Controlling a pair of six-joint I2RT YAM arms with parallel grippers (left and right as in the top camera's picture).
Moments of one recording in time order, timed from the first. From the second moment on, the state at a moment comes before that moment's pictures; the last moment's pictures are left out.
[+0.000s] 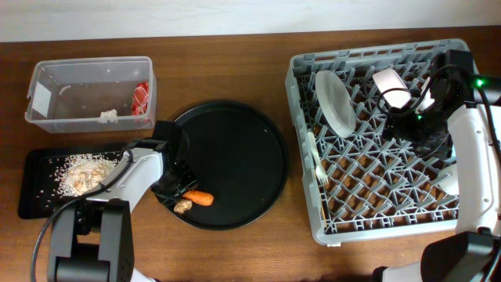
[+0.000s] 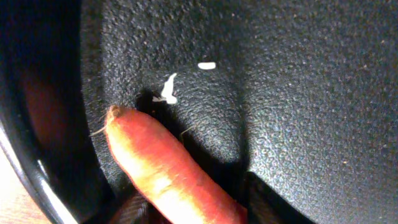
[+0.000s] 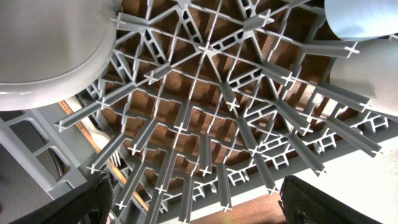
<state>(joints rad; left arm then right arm) -0.14 1.72 0.95 -0.81 0.10 -0.70 -0.20 1.62 1.60 -1.42 -0.02 0.20</state>
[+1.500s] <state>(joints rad) 0.40 1.56 1.15 -0.87 0.05 -0.52 -0.20 1.62 1.60 -1.43 -0.02 0.20</state>
